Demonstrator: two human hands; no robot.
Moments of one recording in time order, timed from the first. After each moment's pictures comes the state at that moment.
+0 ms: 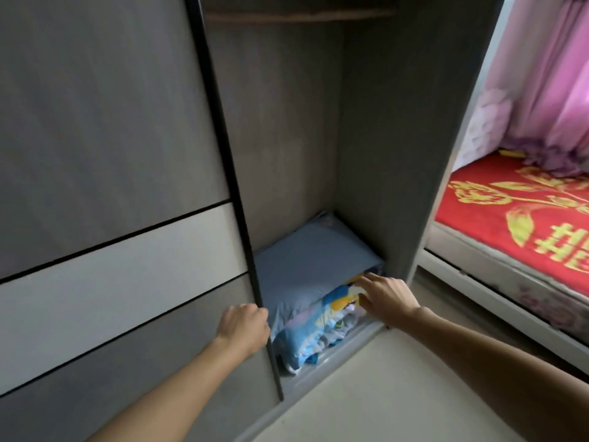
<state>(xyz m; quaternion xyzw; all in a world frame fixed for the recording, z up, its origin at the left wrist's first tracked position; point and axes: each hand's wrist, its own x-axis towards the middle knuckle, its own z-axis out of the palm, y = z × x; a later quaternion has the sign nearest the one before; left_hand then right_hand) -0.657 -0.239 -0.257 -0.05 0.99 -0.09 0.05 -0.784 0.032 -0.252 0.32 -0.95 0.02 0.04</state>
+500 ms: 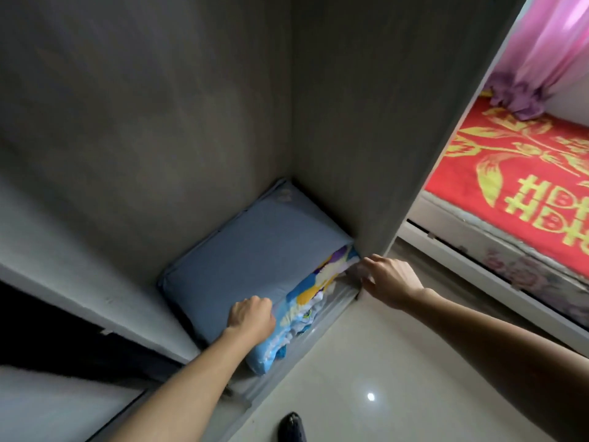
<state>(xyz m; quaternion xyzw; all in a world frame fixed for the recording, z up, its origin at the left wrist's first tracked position) -0.935 -0.222 -0.370 -0.05 0.98 0.03 0.18 -1.011 0.052 -0.318 0.22 -0.97 0.01 -0.05</state>
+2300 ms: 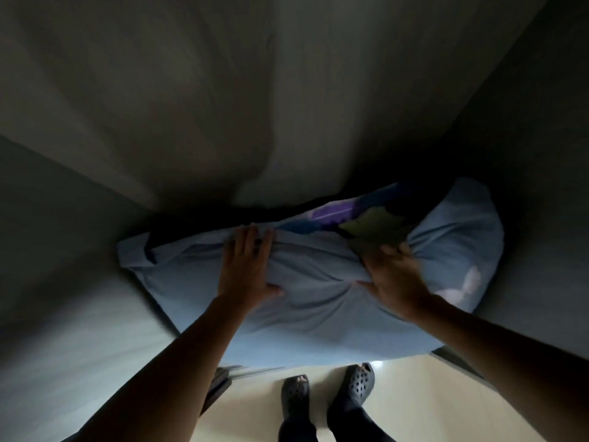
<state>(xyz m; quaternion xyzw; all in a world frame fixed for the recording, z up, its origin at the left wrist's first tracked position) -1.201 -0.345 -0.553 -0.27 0.95 0.05 0.17 -1.379 -0.123 -0.554 0.52 -0.85 0.08 -0.02</state>
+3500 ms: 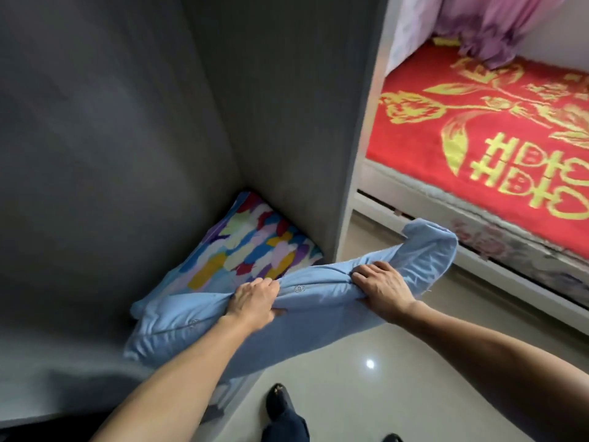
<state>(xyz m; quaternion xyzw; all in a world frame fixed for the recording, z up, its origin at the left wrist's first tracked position) -1.050 -0.052 -0.373 0.13 0.98 -0.01 0.17 -1.066 0.235 -0.379 0.28 -0.96 0.07 0.00</state>
